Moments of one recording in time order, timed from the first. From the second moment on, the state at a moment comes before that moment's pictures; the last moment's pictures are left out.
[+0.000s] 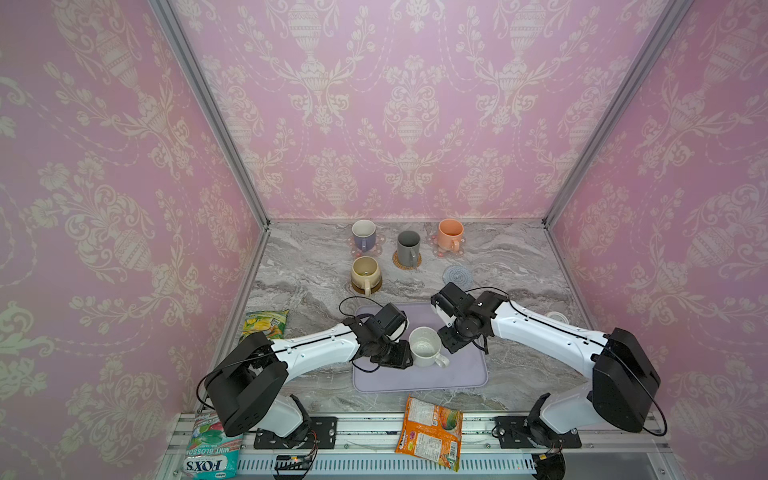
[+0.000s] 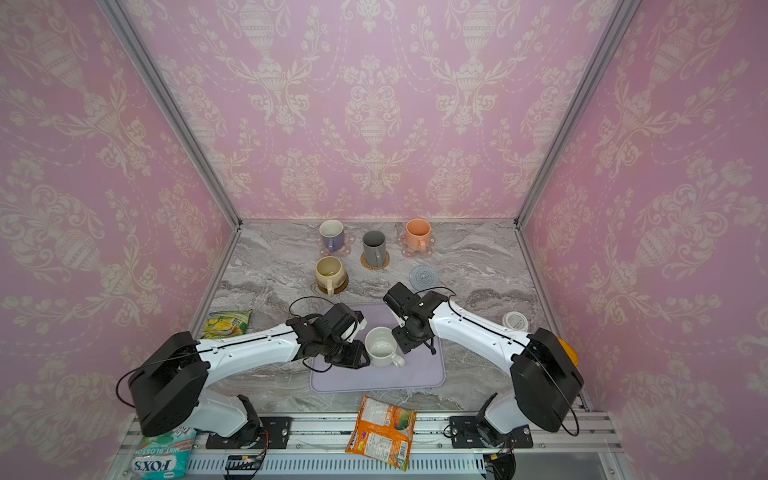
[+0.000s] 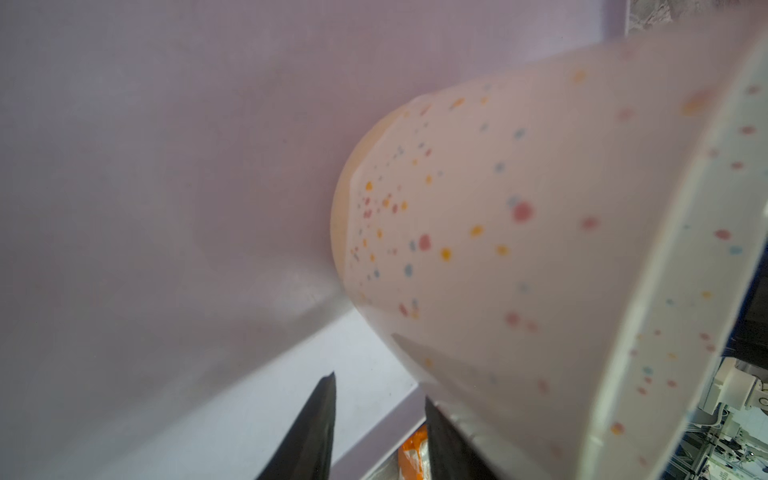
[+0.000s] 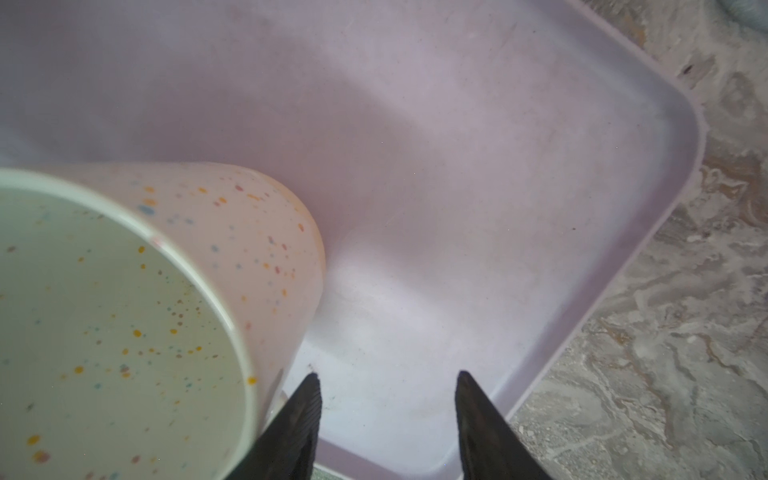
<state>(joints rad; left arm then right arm) -0.85 1.48 0.78 -0.42 0.35 -0.68 0.75 1.48 1.03 -0.90 0.06 0.21</state>
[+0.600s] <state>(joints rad) -0.85 1.55 0.89 -0.44 0.27 -0.66 0.75 1.45 0.97 -0.88 0.02 0.21</state>
